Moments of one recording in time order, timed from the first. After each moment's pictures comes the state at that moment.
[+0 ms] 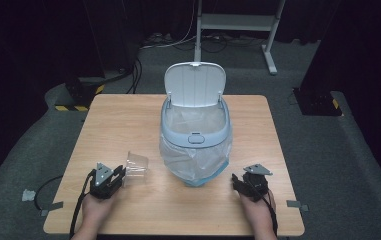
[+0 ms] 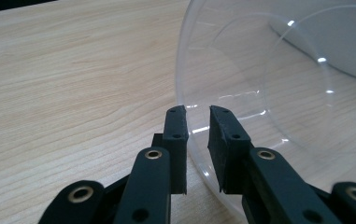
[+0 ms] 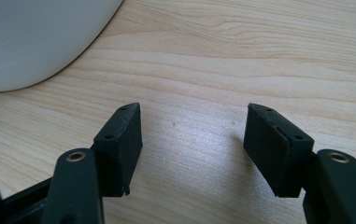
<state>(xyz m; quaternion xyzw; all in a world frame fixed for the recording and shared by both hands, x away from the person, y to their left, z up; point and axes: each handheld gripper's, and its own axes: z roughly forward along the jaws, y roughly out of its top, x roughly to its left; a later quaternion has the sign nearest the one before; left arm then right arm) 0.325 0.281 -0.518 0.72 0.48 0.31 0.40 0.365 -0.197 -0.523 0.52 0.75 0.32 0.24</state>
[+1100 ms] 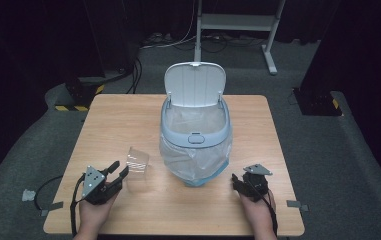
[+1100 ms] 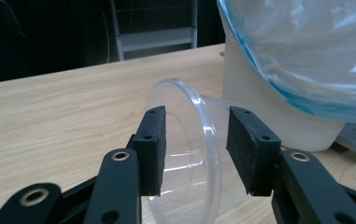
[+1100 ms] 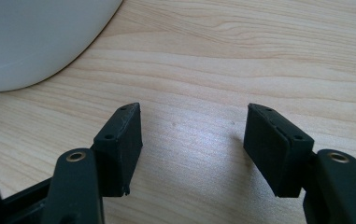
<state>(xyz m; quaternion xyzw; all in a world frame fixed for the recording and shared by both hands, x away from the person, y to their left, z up) 0.295 0.270 -0.479 0.68 0.43 0.33 0.50 0.365 -0.196 -0.523 0.52 0.75 0.32 0.24</state>
